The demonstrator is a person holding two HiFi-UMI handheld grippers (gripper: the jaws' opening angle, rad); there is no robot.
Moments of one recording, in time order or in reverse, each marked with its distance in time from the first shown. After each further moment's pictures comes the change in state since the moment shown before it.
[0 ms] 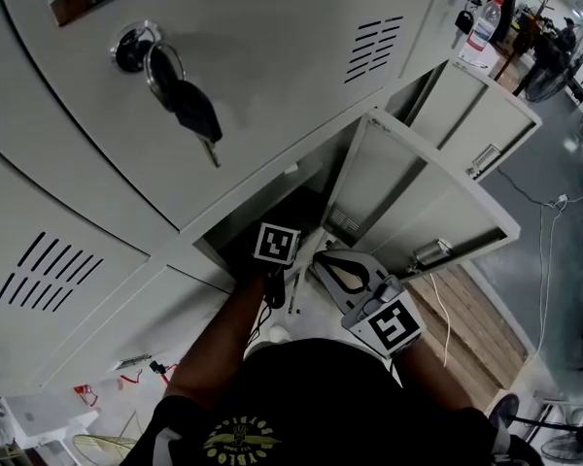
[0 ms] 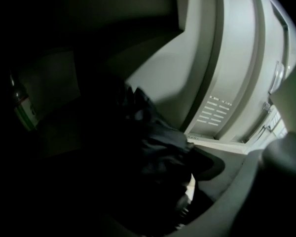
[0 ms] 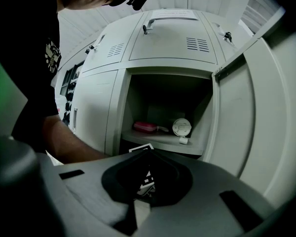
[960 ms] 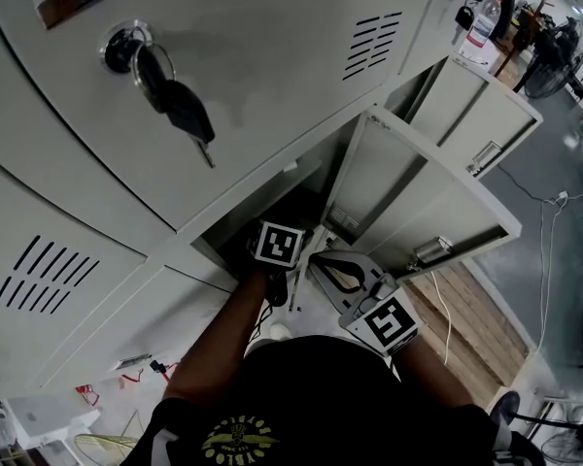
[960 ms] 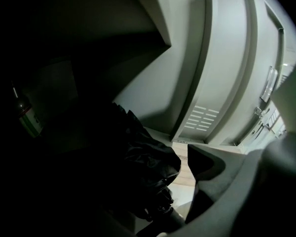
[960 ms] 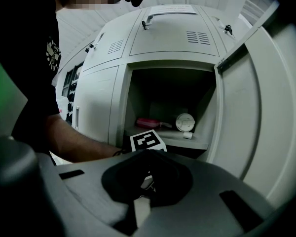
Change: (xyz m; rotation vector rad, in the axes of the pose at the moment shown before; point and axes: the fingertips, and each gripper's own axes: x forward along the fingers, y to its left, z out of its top) left arm -0.025 -0.013 0.013 0.028 -0.013 -0.003; right arm 0.005 0.008 -0.012 0.036 0.038 0.034
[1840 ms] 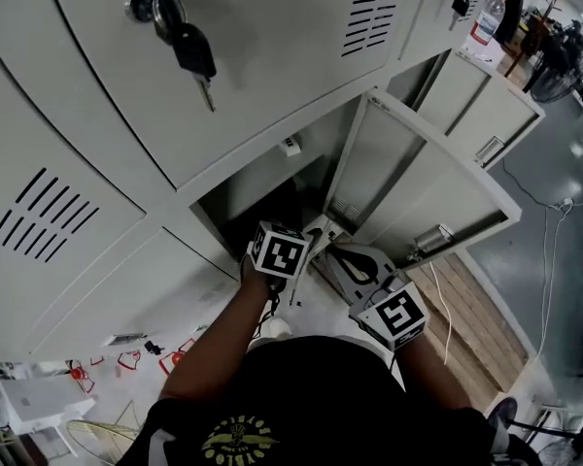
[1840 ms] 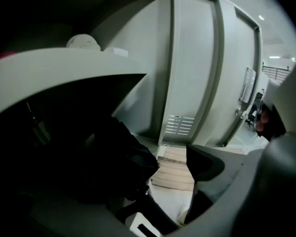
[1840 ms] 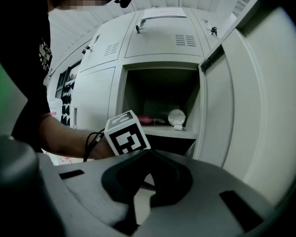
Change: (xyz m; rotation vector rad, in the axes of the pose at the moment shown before) left arm -0.046 -0.036 0.010 0.048 -0.145 -0.012; right arm -0.026 -0.007 -0.023 0.113 -0.004 -0.076
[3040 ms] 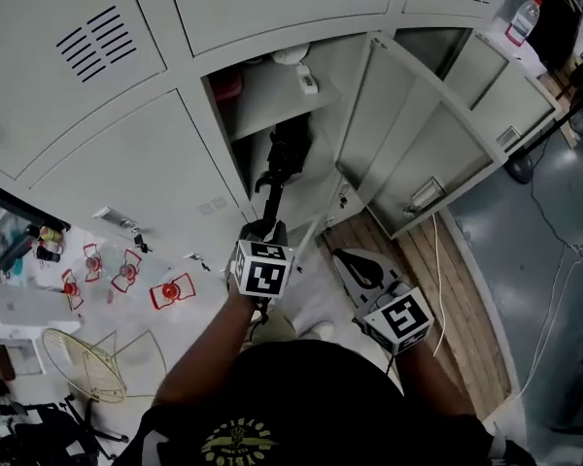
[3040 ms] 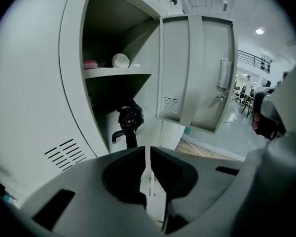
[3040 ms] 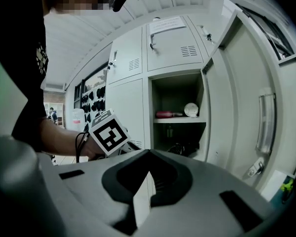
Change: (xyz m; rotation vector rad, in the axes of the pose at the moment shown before) left arm -0.106 -0.070 -0.110 -0.199 -0.028 0.297; right arm -0.114 0.061 -0.046 0.071 0.009 0.214
